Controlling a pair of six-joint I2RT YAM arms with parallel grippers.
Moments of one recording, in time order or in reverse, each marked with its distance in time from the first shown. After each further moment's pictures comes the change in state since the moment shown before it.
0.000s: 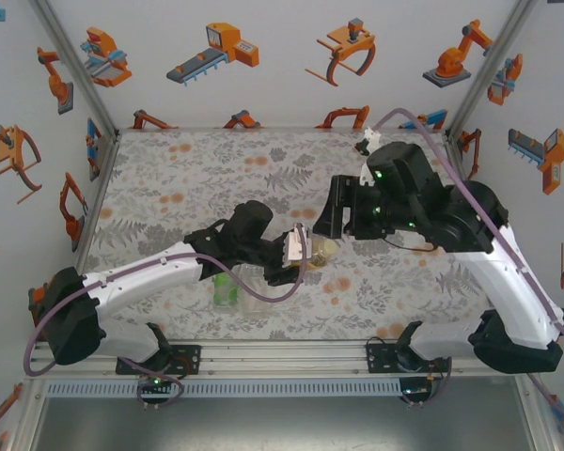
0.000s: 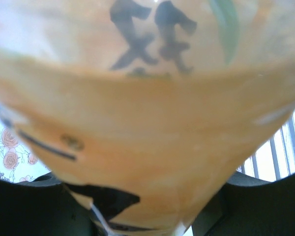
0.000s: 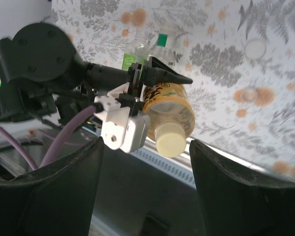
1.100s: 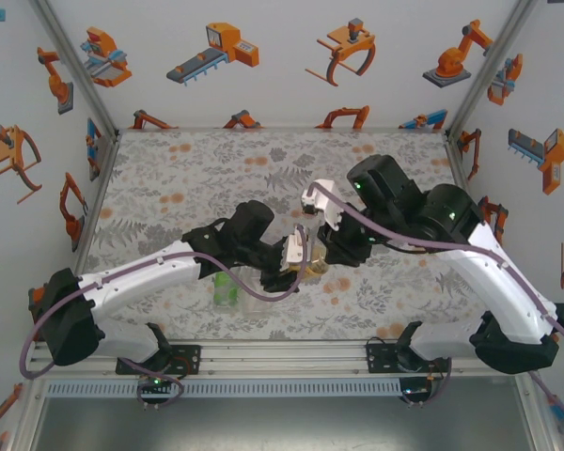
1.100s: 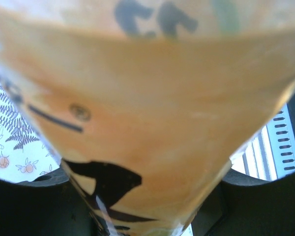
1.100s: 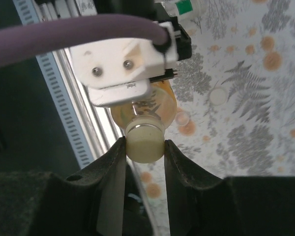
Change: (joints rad) left arm -0.006 -0.008 0.042 -0.129 0.058 -0.010; right arm 0.019 0.002 -0.148 -0.013 -0.270 -0.857
